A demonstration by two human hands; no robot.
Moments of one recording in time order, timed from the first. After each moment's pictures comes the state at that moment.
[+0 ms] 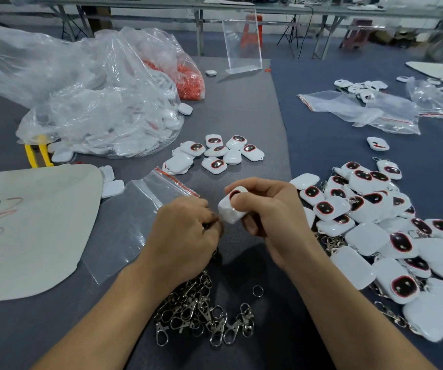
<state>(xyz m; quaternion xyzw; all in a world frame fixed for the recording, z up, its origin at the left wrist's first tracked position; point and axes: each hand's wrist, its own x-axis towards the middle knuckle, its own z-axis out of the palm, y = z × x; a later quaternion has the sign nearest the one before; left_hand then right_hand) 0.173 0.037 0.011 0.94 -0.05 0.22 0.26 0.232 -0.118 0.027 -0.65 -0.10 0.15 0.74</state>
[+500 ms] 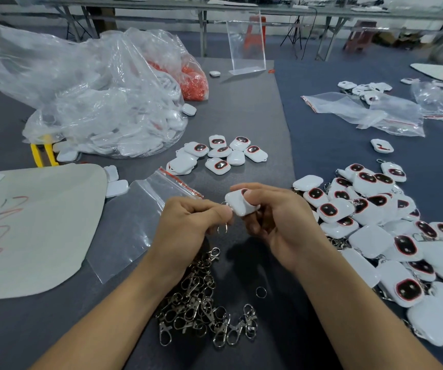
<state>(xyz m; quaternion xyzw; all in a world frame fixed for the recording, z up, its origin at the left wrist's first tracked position) 0.177 0.030 0.012 0.73 0.08 0.13 0.66 0.238 -0.119 0.028 -0.60 -0.02 0.24 0.77</state>
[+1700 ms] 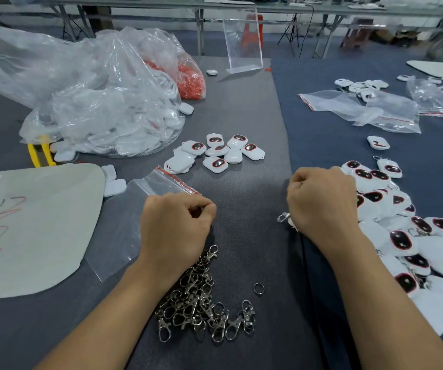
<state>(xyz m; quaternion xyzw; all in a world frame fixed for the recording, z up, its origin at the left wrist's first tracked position) 0.174 0.032 0.012 0.90 0.11 0.29 0.32 0.266 -0.166 0.037 -0.97 -0.07 -0.12 0.18</state>
